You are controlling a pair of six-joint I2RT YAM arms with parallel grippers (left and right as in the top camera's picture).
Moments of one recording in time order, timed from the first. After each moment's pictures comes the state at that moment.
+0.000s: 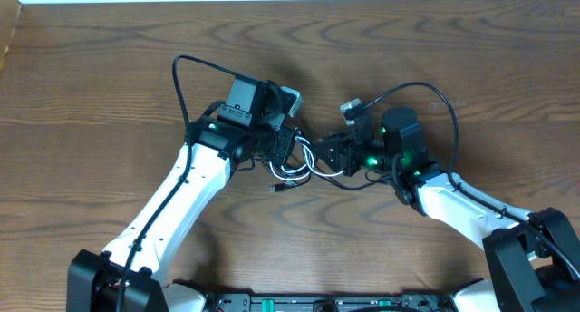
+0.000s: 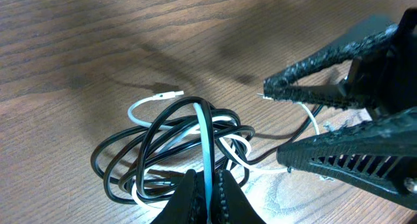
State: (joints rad) left arm -0.39 1.49 1.11 -0.68 0.32 -0.01; right arm 0.43 1.59 0.66 0.36 -0.67 0.39
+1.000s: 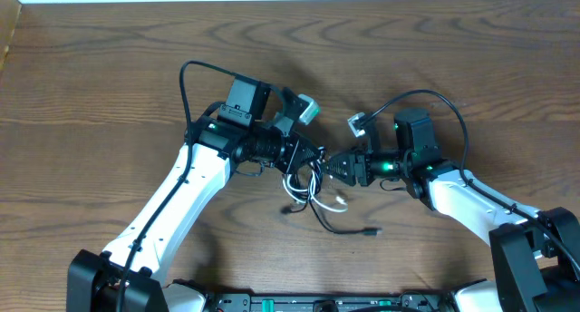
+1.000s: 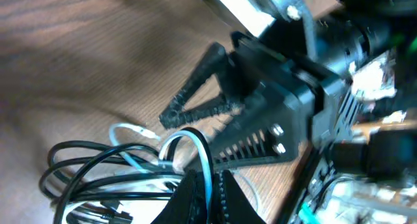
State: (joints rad) left arm -0.39 1.49 1.11 -0.69 0.71 -0.01; right arm 0.33 1.59 0.66 0.15 -0.95 0.33
